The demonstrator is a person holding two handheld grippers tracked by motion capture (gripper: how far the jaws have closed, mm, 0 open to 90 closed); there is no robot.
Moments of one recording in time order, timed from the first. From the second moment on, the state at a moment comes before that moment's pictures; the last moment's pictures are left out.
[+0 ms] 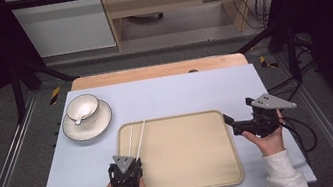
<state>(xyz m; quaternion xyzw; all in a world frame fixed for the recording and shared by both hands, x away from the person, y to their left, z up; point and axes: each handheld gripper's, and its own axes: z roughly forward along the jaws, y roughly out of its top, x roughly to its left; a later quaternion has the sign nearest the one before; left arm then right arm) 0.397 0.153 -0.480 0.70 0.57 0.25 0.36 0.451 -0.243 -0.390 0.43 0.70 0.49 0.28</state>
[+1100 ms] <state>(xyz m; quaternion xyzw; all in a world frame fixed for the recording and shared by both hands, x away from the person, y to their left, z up) 0.403 0.147 -0.479 0.72 0.56 0.25 0.33 0.450 -0.243 -0.389 0.43 0.70 0.49 0.27</state>
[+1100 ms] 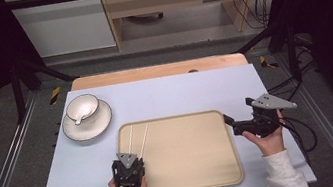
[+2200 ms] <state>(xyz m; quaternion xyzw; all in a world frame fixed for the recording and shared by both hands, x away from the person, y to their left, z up) 0.420 0.226 -0.393 0.72 0.46 0.25 0.46 0.445 -0.255 -0.381 0.44 0.69 0.50 0.28</state>
